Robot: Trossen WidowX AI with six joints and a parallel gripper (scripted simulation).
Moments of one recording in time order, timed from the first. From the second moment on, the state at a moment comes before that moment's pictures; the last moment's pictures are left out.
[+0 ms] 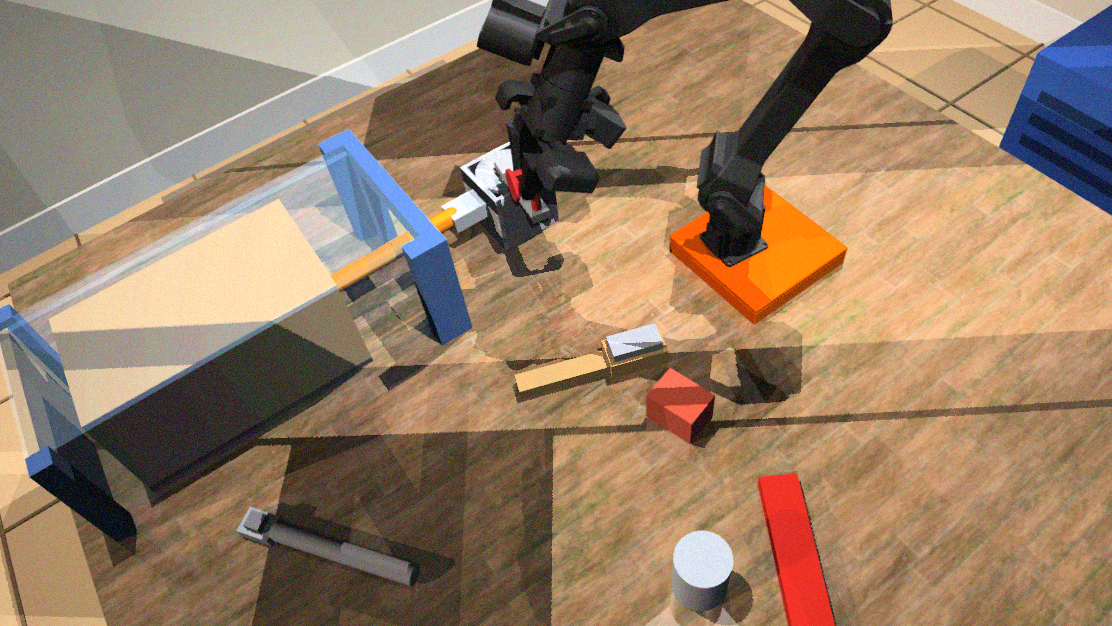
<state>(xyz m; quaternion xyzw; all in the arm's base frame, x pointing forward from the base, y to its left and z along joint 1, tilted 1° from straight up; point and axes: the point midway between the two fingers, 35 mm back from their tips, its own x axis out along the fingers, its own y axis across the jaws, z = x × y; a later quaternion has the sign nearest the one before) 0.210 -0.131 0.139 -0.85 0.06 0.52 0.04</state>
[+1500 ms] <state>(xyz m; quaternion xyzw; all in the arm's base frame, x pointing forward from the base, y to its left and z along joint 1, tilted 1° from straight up) 0.164 -0.141 0.138 -0.85 0.05 0.52 0.04</state>
